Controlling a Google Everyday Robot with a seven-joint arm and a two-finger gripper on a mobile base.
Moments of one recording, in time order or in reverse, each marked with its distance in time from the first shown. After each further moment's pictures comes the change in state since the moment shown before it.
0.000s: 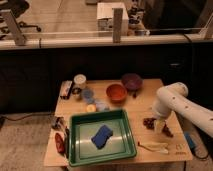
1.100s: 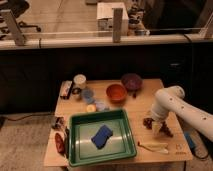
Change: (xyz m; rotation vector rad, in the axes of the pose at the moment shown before) arm -0.001 -0.003 0.032 -0.042 -0.037 0.007
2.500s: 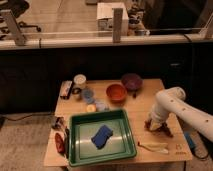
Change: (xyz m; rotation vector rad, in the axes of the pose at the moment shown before) arm -0.004 0.004 -0.030 0.039 0.008 0.006
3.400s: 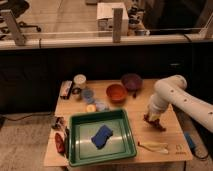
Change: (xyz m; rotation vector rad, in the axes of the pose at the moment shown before) arm -0.029 -0.024 -0.053 0.060 0.022 -0.069
